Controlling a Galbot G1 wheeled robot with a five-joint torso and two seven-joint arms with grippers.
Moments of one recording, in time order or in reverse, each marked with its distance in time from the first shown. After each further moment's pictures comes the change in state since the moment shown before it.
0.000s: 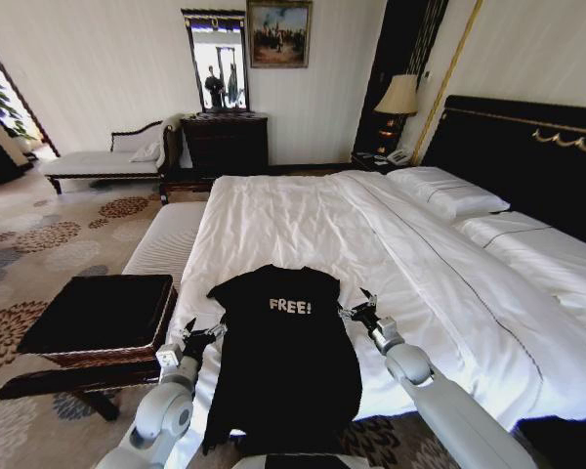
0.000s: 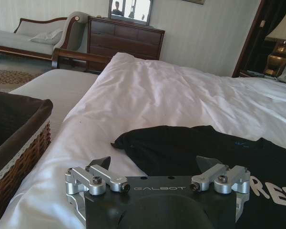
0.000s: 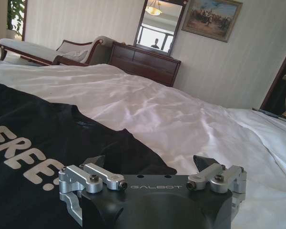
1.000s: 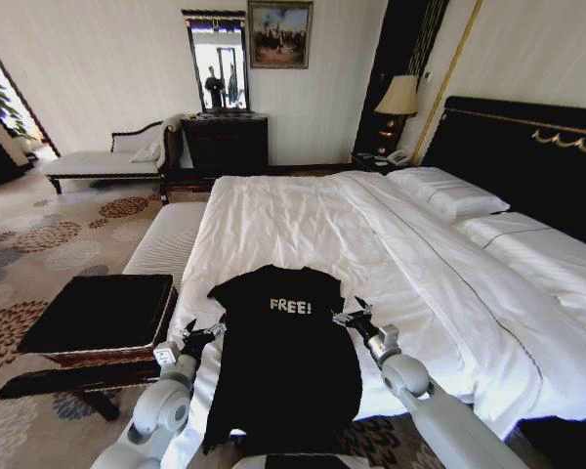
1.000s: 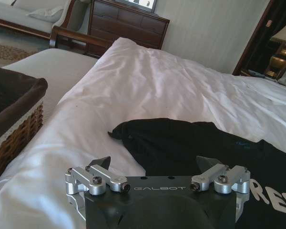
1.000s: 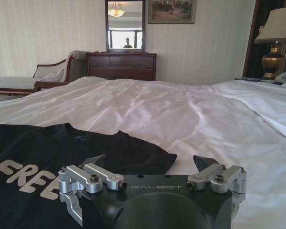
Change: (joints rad) left arm -0.087 0.032 0.016 0.080 -0.165 0.009 -0.015; right arm -0.138 0.061 0.101 0.082 0.200 0.011 0.042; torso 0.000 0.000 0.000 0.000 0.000
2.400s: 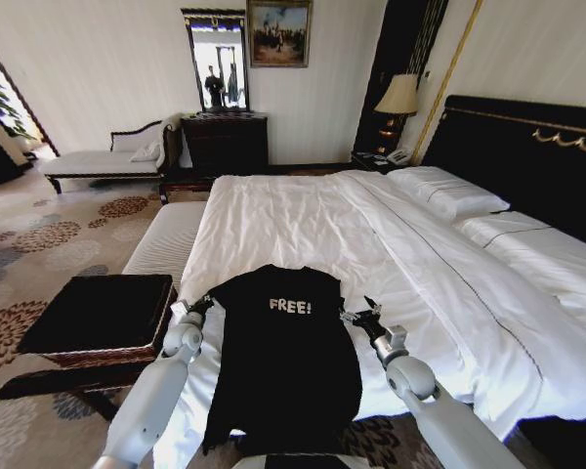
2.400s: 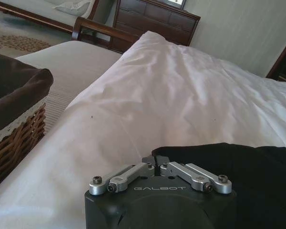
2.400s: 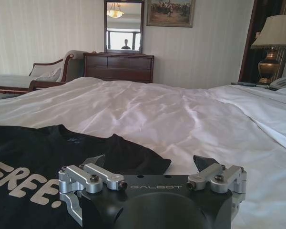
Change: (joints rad) left arm -0.447 -0.045 0.069 0.538 -0.044 -0.039 0.060; right arm 0.015 -0.006 0.004 0.002 -0.016 -0.009 0.012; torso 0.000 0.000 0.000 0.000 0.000
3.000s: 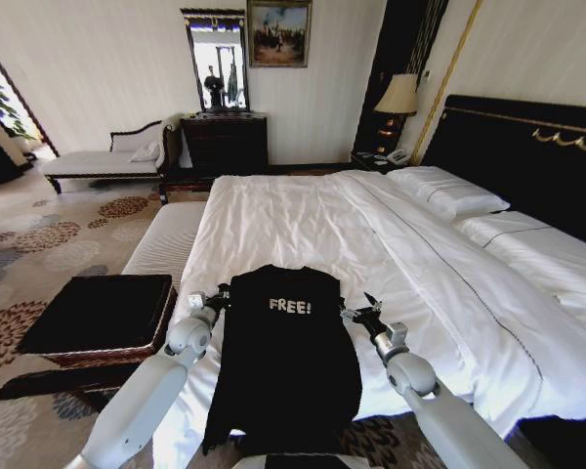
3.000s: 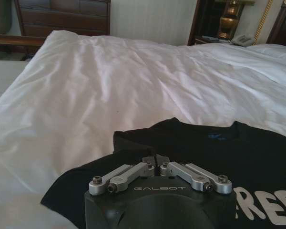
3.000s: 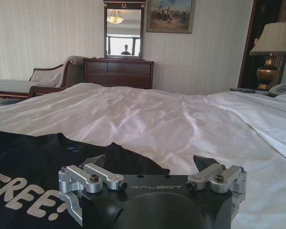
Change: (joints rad) left arm -0.108 0.187 0.339 -0.248 -0.046 0.150 -0.065; right arm 0.010 -0.004 0.009 0.008 0.004 0.005 -0.001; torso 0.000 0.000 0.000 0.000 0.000
